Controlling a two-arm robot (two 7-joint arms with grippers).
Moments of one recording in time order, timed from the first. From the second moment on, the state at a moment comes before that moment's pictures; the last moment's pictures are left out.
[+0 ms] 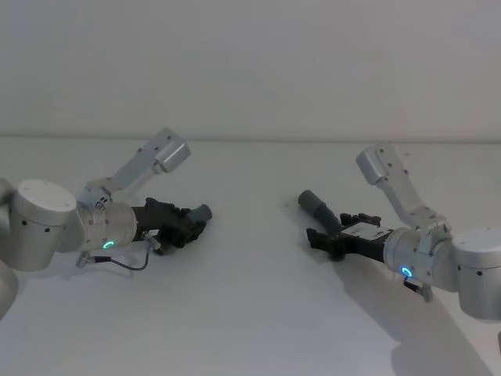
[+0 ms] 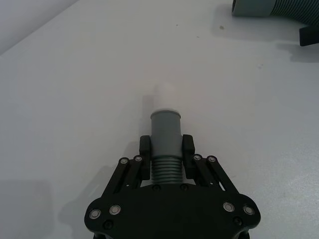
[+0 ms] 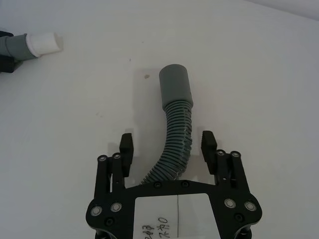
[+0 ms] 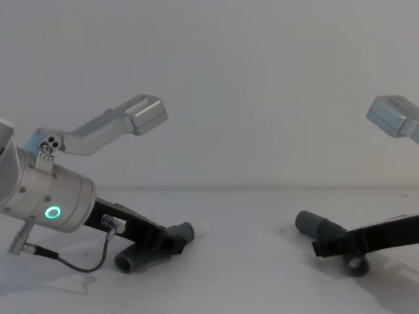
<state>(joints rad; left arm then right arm) -0.60 0.38 0.59 -1.28 -0.24 0.54 -0.54 0.36 0.34 -0.36 -1.46 0.25 0.64 0.31</state>
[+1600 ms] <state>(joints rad) -0.62 0.36 0.62 -1.27 -0.21 0.51 -0.55 0.35 0.34 -0.35 -1.48 0.25 0.59 0.32</state>
